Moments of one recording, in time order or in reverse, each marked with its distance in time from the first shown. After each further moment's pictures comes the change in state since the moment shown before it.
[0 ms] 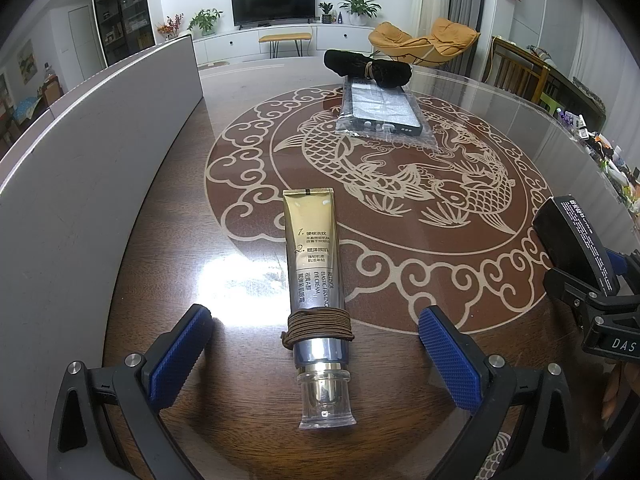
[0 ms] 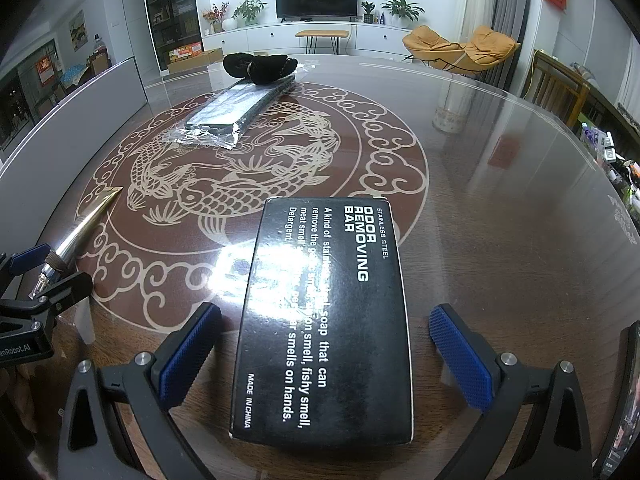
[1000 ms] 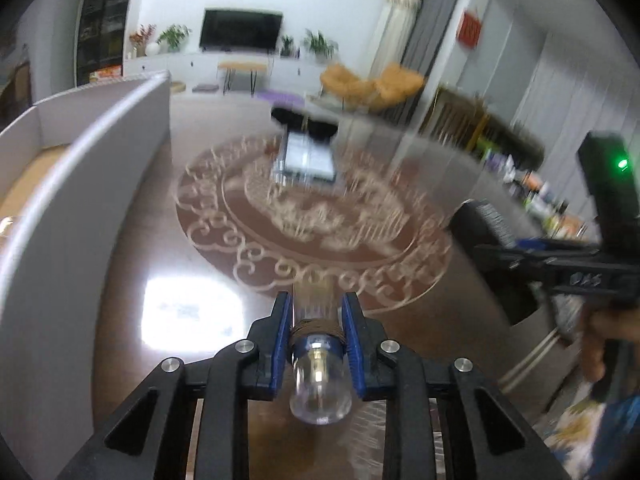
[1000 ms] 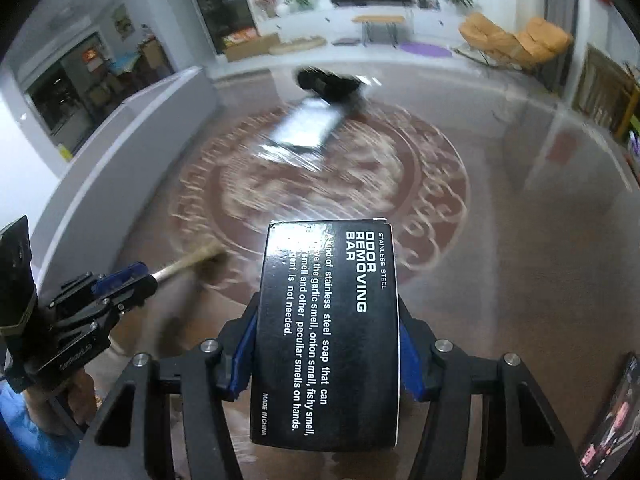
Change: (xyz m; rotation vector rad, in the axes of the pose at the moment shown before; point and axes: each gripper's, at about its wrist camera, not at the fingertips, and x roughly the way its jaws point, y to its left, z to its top) left arm -0.093 0.009 -0.018 -0.073 -0.158 -0.296; right arm -0.085 0.023 0.035 -0.086 0.051 0.252
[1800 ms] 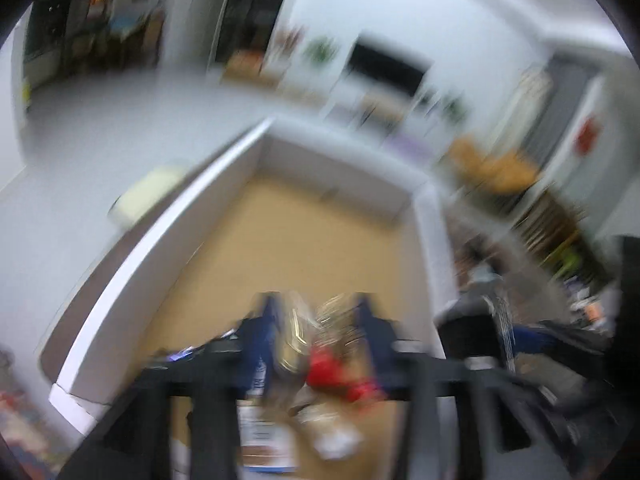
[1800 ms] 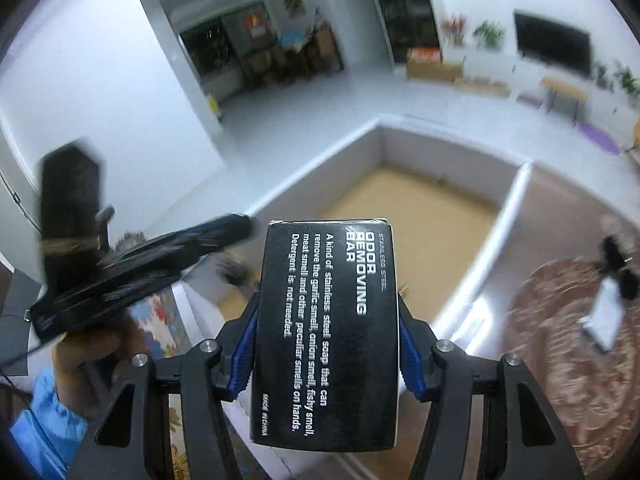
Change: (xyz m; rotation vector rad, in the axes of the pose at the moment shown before) left arm -0.145 0.269 0.071 -0.361 0.001 0.352; right arm 0.041 0.344 0.107 -0.379 0.038 0.412
